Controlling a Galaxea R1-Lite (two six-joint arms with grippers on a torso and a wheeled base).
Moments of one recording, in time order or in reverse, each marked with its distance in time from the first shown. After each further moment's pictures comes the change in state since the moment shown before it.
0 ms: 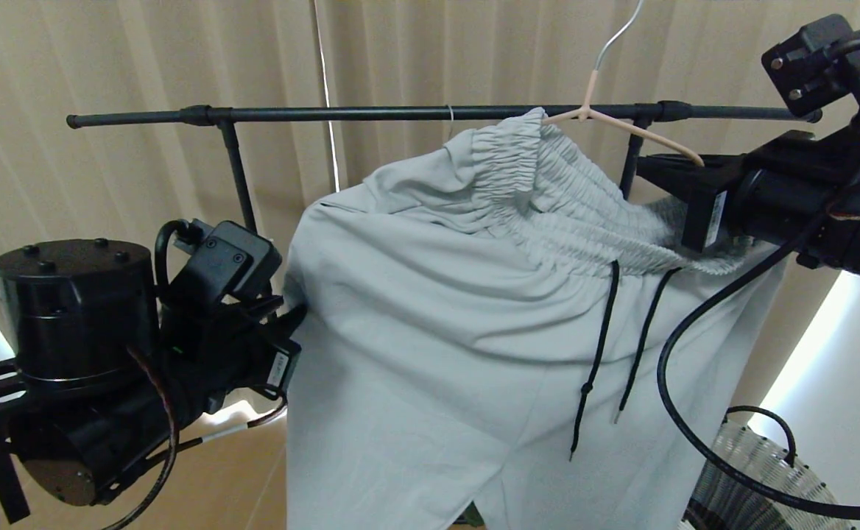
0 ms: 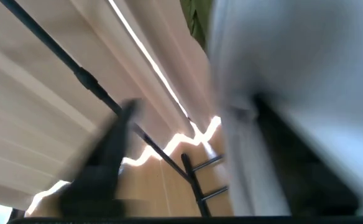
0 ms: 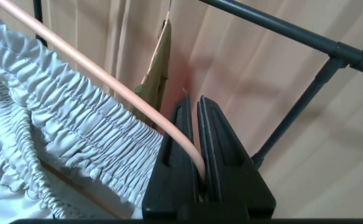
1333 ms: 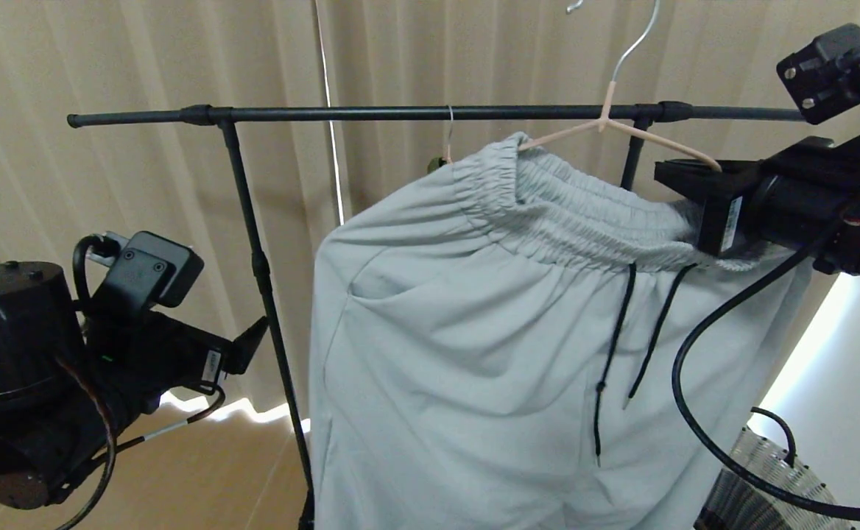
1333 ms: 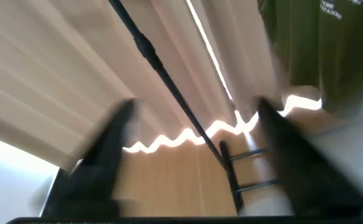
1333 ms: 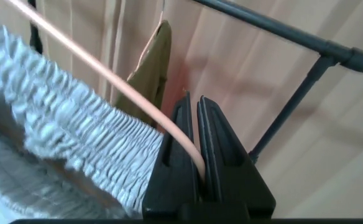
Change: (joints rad) left arm 0.189 -0.053 0.140 -0.160 -0.014 0.047; right arm -0.056 -0.022 0.033 0.006 -0.018 -0.005
